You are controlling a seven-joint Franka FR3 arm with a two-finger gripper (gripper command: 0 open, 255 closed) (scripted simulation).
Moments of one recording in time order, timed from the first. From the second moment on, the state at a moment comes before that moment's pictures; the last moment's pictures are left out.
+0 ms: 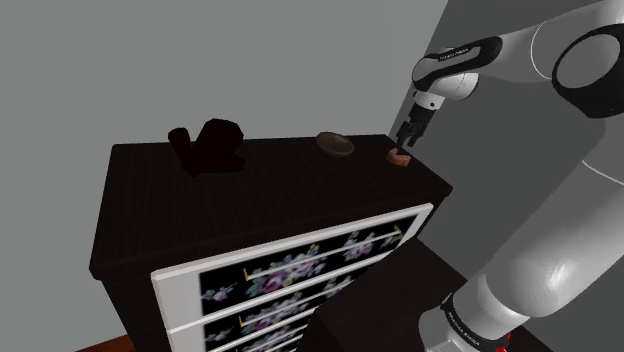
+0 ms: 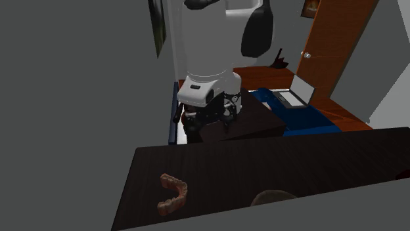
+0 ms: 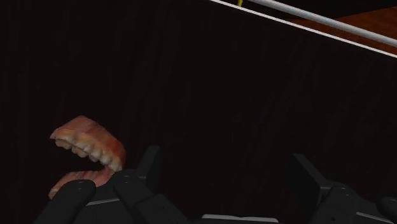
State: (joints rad) arm -0.12 0.06 -0.48 -2.03 0.10 2.03 -0.64
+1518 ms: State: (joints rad) arm -0.31 0.57 -0.45 -1.62 0.36 2.07 -0.88
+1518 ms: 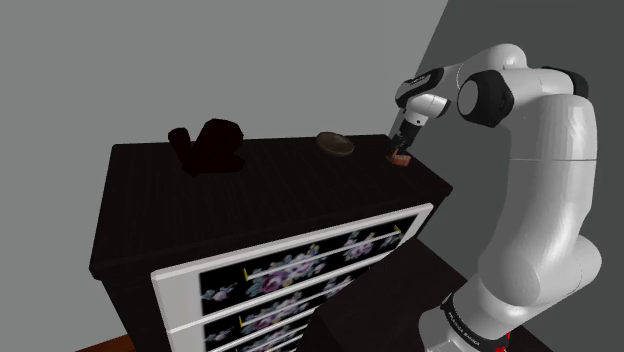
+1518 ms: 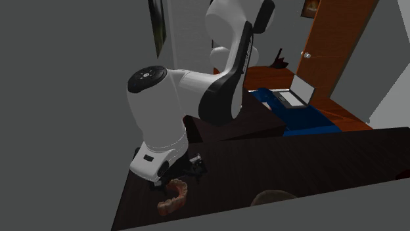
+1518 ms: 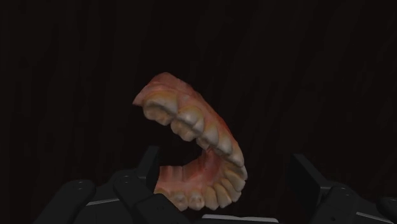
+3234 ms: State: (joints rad) arm -0.30 0.50 -0.47 -1.56 0.32 1.95 -0.85
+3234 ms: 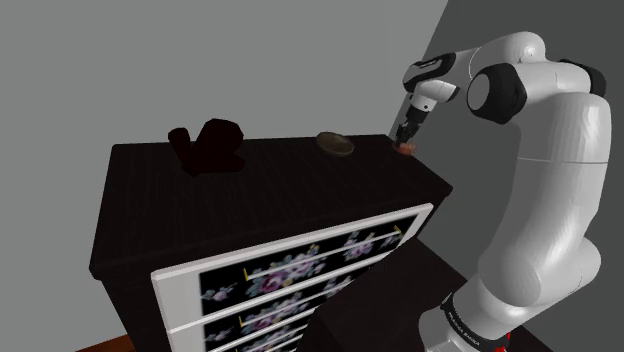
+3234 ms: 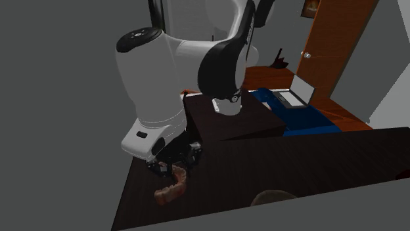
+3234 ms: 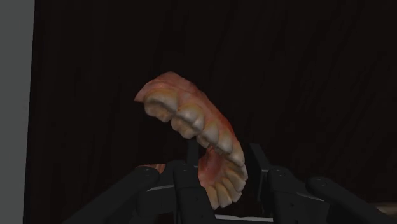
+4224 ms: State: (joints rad) arm -0.24 0.45 -0.47 -1.47 0.29 1.83 -0.75
